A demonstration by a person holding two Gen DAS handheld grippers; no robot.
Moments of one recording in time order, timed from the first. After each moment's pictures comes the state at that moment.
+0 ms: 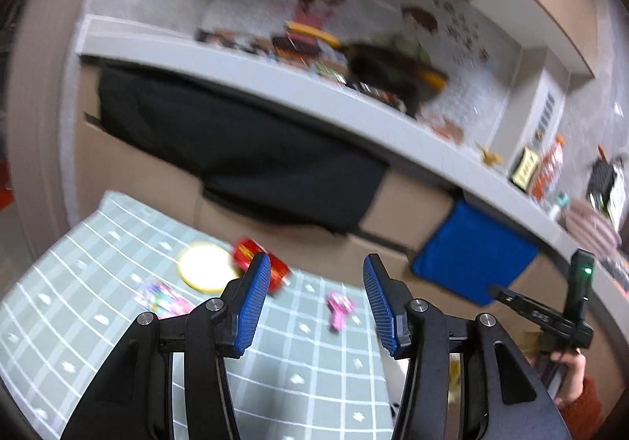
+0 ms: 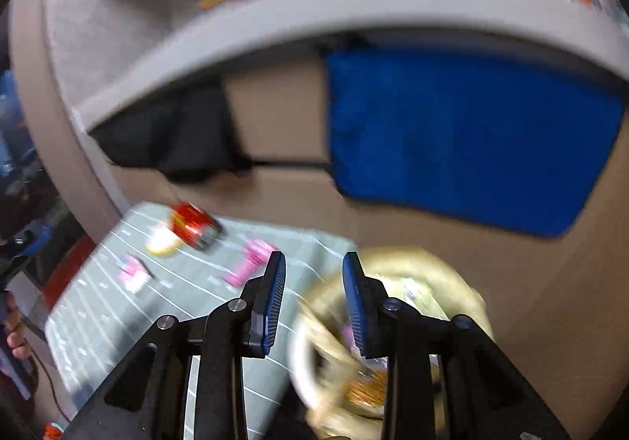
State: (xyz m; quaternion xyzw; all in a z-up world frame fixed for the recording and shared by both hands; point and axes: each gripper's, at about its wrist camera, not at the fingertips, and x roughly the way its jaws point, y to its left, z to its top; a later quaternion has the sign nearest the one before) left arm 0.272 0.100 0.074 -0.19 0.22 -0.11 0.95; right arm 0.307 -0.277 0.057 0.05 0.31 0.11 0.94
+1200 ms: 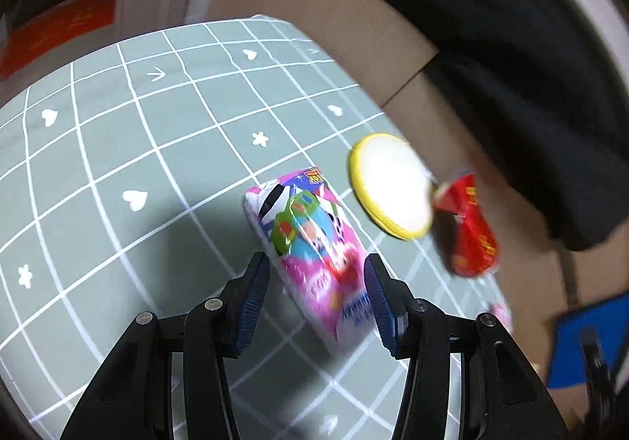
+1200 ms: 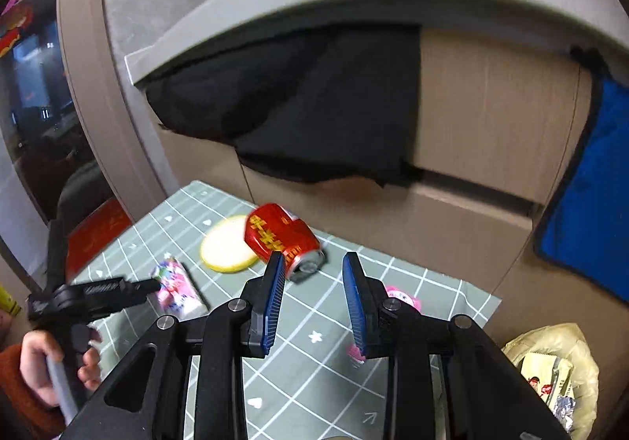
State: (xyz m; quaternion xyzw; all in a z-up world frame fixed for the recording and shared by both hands) left arm 0.403 0.165 -0.134 -0.35 0.43 0.12 0.82; right arm 0.405 -0.132 -0.022 -0.01 0.35 0.19 0.92
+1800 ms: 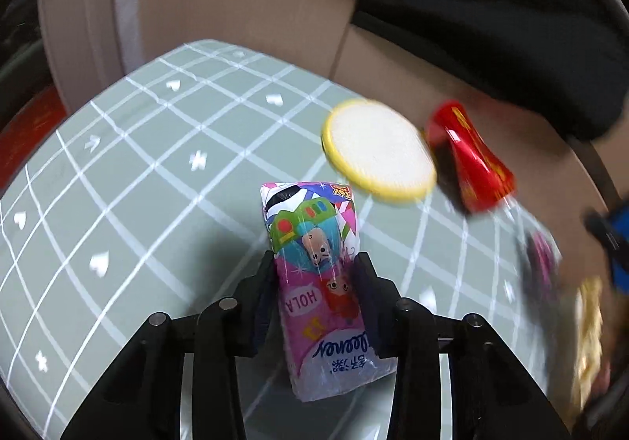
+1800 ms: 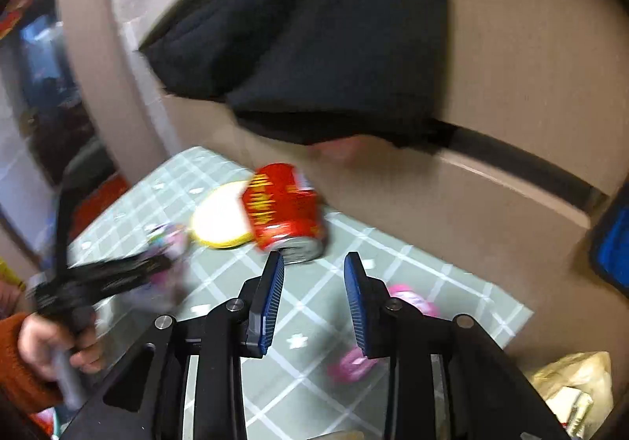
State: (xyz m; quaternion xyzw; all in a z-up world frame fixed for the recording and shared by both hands) left arm 0.407 0.137 -0.135 -0.18 0.46 0.03 0.87; right arm 0.459 -0.135 -0.067 -0.02 0.39 0.20 0.90
